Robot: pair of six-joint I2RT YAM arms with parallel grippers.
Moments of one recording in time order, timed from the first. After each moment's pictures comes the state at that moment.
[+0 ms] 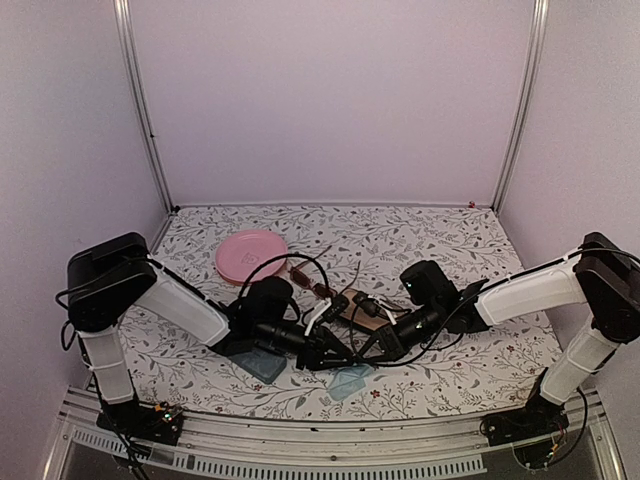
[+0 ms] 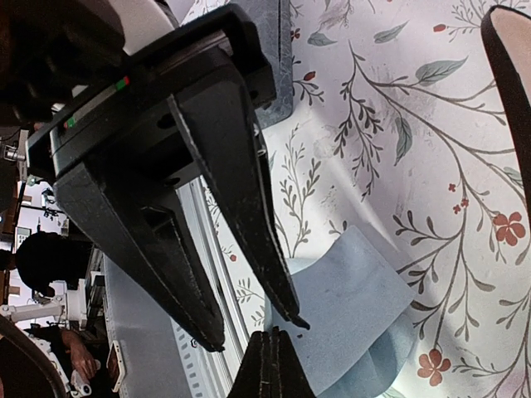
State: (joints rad) left arm -0.99 1.89 0.74 0.71 0.71 -0.33; right arm 0.85 1.61 0.71 0.08 -0.77 0.39
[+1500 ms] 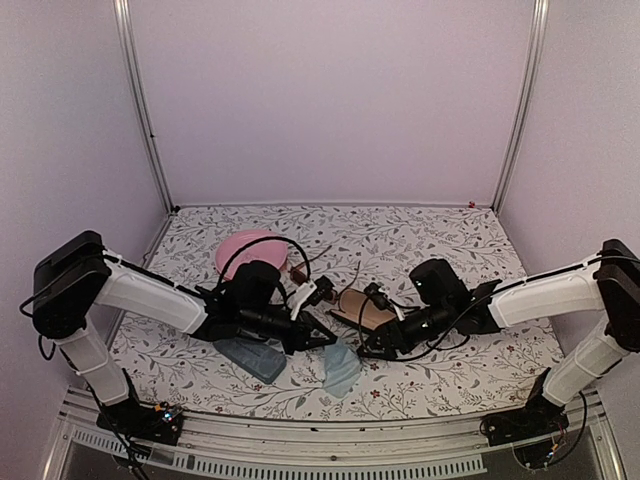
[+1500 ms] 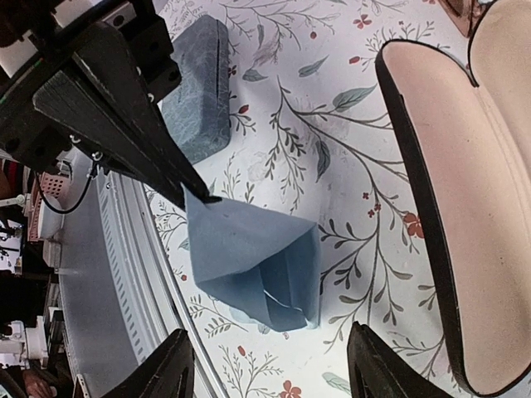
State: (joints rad) left arm -0.94 1.70 0.74 0.41 0.52 -0.25; right arm 0.85 1.51 0.68 0.05 -0.56 0.39
